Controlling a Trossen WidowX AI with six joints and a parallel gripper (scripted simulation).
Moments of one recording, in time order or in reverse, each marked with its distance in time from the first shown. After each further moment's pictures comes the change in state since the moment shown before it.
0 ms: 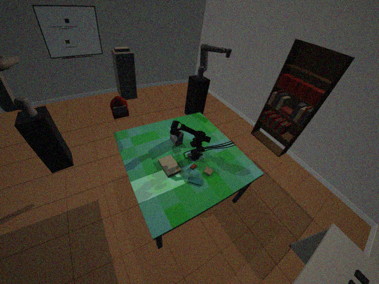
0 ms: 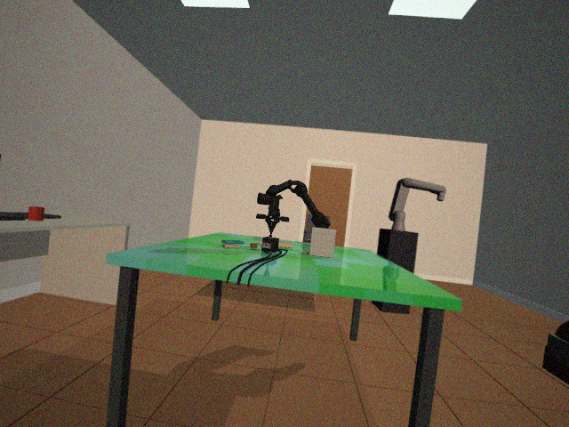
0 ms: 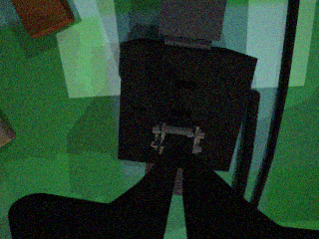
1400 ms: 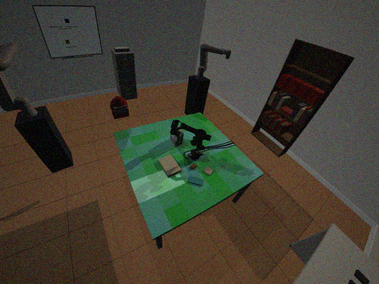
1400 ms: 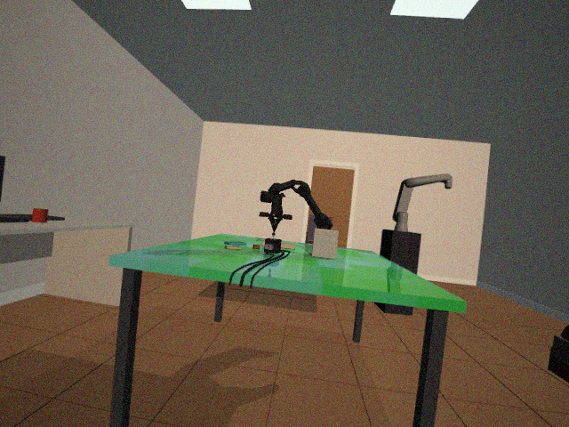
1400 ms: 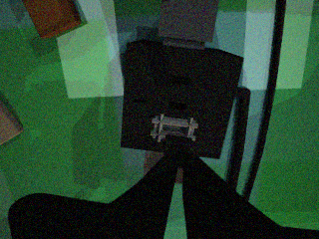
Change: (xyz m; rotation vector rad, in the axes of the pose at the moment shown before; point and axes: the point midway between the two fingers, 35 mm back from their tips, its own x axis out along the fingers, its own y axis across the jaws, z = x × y) arm -0.019 -0.002 0.001 -0.009 -0.007 -0.003
